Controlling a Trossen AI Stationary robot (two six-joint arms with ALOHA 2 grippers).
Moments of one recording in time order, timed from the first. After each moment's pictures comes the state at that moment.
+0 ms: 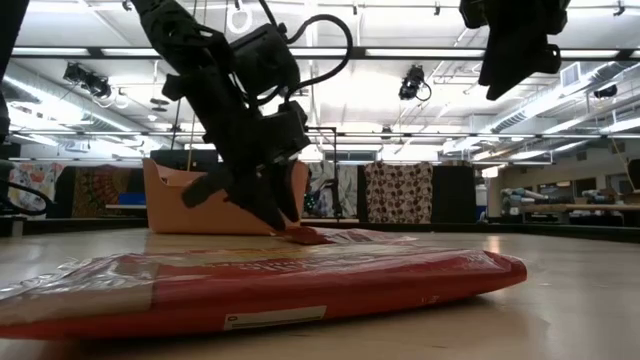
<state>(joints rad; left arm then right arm) 0.03 1.77 0.90 -0.08 -0.17 0.74 0.26 1.20 1.05 -0.96 0.30 0.92</state>
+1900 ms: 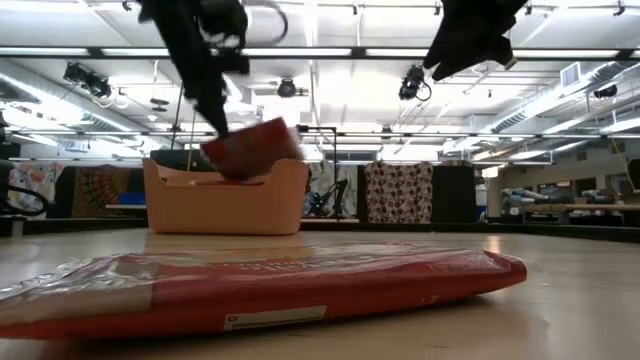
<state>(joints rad) 0.43 1.31 1.05 -0.72 -0.30 0.23 0.20 1.20 1.05 -0.71 0.53 0.68</state>
